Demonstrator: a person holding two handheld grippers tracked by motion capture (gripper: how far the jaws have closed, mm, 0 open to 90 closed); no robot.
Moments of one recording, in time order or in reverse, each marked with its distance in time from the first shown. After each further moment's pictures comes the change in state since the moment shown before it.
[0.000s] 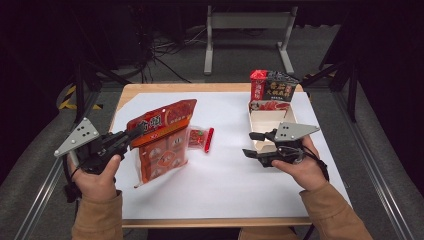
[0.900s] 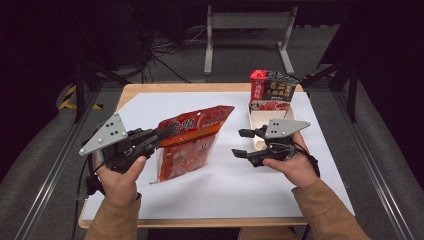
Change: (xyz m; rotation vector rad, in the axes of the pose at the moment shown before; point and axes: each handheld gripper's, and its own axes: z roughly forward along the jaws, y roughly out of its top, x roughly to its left) left arm -0.046 0.027 0.033 -0.029 -0.183 0.109; right arm 0.007 0.019 0.018 -0.048 0.070 -0.001
